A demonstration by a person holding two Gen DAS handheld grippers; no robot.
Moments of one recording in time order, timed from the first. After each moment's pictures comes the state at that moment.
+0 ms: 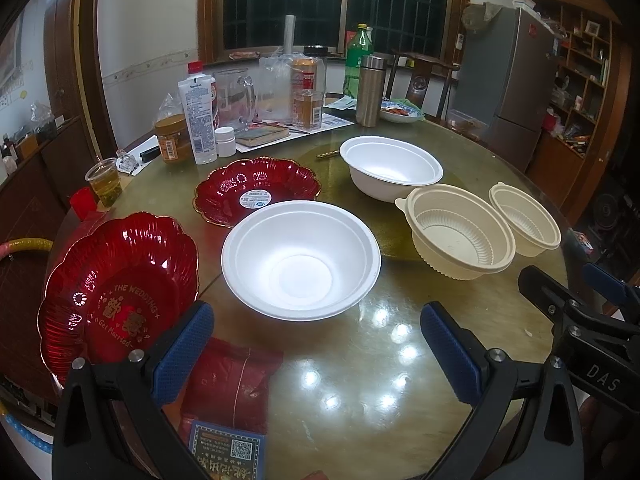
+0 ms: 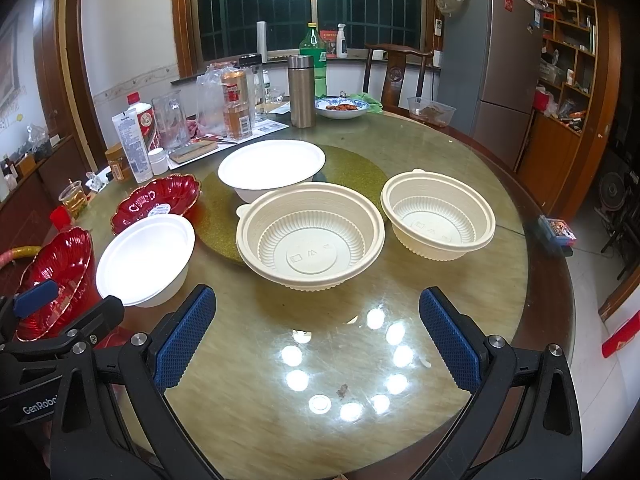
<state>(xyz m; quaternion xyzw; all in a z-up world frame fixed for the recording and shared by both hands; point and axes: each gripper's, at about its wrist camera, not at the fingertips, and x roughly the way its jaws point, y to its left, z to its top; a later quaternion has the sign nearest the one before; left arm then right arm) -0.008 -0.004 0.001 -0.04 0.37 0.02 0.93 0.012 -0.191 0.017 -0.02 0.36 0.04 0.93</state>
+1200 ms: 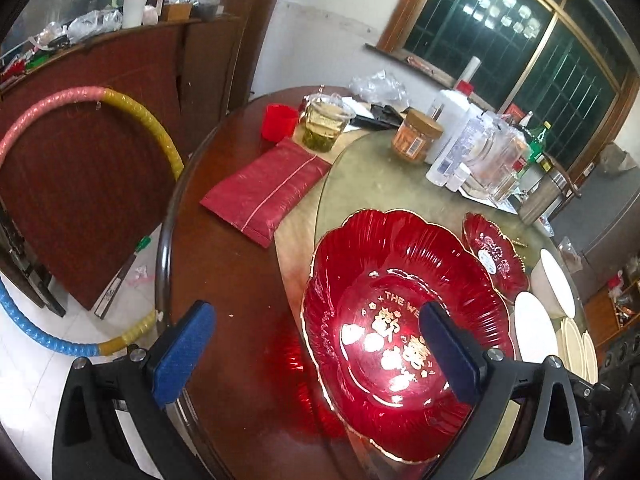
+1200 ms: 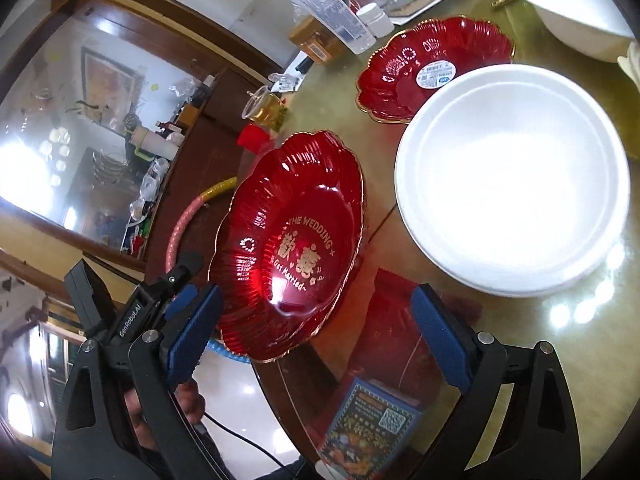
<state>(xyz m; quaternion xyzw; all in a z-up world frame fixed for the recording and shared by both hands) -0.058 0.258 -0.029 -0.27 0.36 0.20 0.87 0.062 0.002 -0.053 0.19 0.55 0.37 0.72</state>
